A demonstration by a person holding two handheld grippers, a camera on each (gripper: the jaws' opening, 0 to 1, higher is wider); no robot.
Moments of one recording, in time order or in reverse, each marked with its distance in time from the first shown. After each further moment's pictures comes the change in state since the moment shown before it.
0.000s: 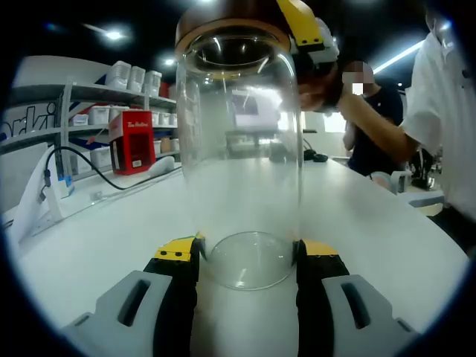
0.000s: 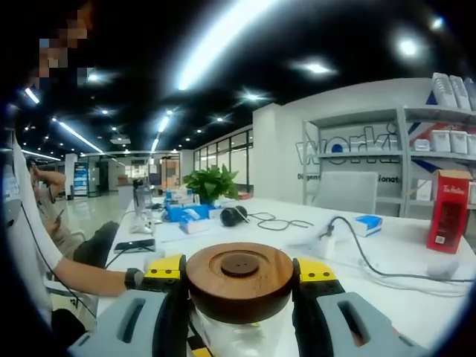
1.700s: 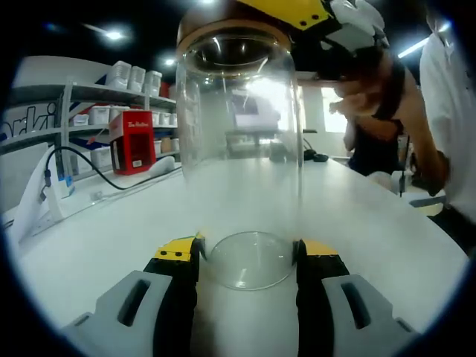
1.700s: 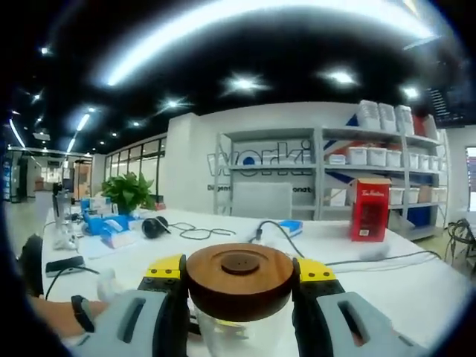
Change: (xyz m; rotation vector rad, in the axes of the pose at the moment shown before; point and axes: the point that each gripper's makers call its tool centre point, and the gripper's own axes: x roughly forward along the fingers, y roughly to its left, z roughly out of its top) left arm -0.003 0.000 -0.001 0.001 -0.001 0.002; right arm -0.008 -0.011 0.000 -0.005 -0.057 -0.580
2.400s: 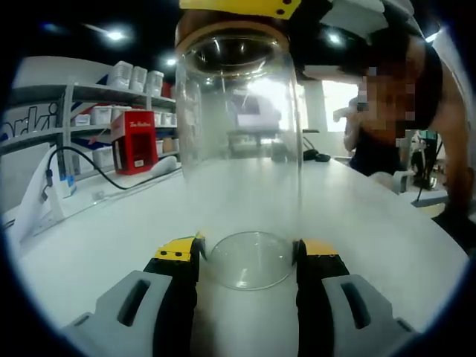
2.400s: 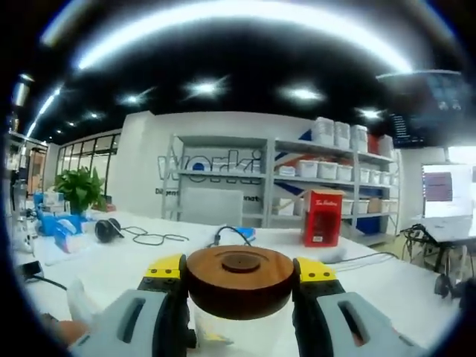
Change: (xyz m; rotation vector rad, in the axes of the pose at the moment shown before) left arm 0.000 0.005 -0.001 -0.001 0.002 0.014; right arm -0.002 -0.005 0.000 -0.047 -0.045 -0.351
